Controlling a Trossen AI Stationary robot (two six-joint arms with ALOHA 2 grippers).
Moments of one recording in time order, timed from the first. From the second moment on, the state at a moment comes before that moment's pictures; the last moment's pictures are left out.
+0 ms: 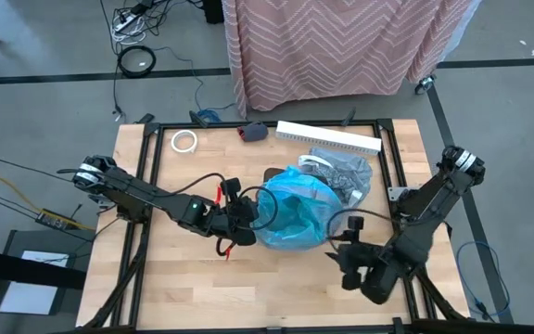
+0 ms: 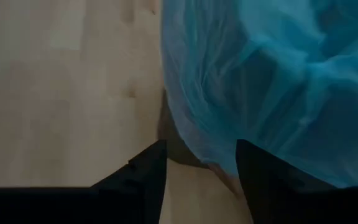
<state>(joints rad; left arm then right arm) -0.33 1.58 1.21 -0.52 -0.74 -0.19 0.86 1.49 1.19 -0.91 0.83 0.68</state>
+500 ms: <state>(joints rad) -0.33 1.58 1.21 -0.52 -0.76 -0.19 0.94 1.24 1.19 -0.75 1.15 0.41</state>
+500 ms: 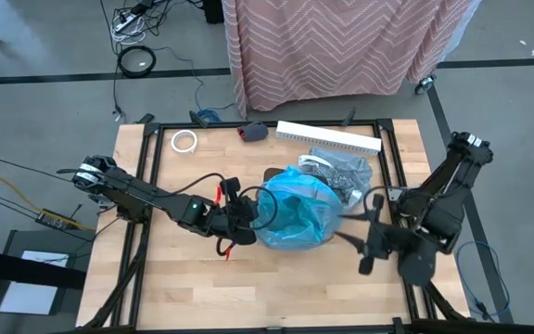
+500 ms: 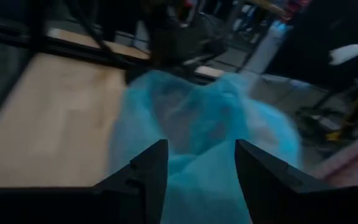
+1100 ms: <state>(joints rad) -0.34 1.58 1.21 -0.51 -0.74 -0.18 0.68 1.24 1.19 -0.77 1.05 0.25</state>
